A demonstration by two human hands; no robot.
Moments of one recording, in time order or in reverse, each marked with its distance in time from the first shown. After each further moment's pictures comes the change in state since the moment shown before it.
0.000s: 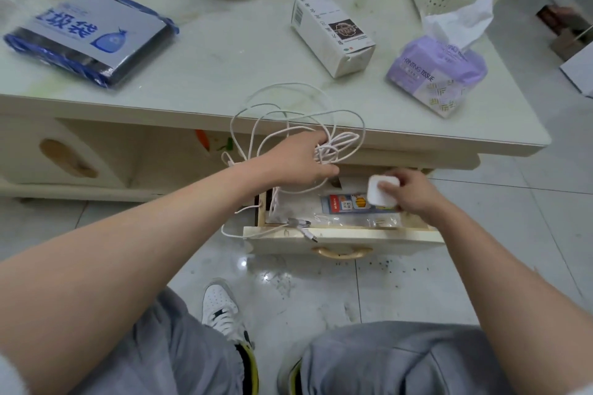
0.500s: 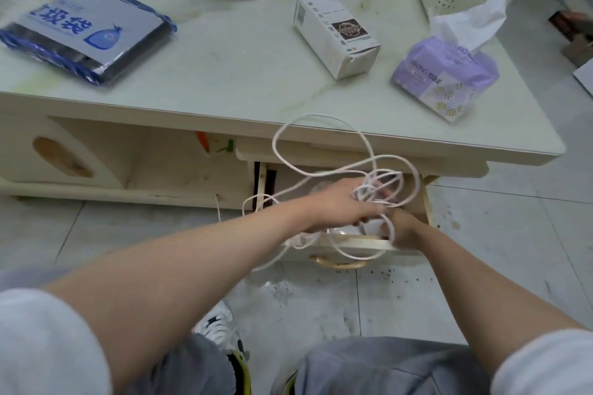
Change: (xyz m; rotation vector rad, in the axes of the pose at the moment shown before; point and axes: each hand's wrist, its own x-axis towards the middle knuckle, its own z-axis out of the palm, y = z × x) left_hand 0.010 0.023 0.082 -0.548 -0.215 0.045; right_hand 0.024 0.045 0.037 -0.386 -0.245 0.041
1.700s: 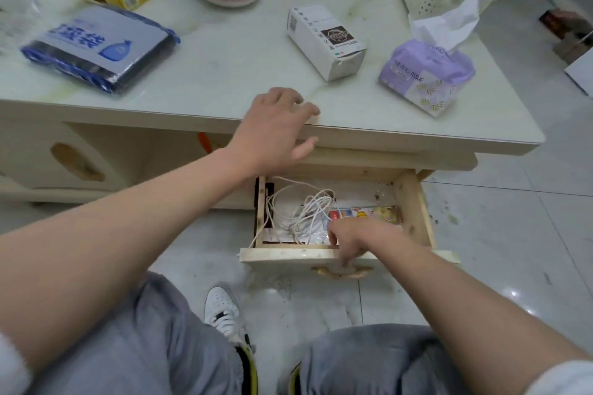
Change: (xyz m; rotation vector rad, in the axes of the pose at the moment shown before) left_hand -0.036 0.025 -0.104 1.336 0.534 0.284; right_hand -0.056 -0.090 0.030 -0.628 -0.365 -0.239
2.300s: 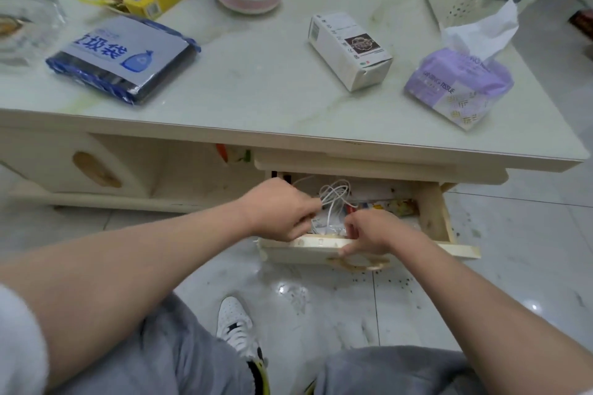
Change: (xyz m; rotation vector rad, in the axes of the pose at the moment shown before) left_hand -0.057 0.001 0.044 -0.062 -0.326 0.276; right_hand 0.025 0.024 -0.013 0.067 0.316 -0.054
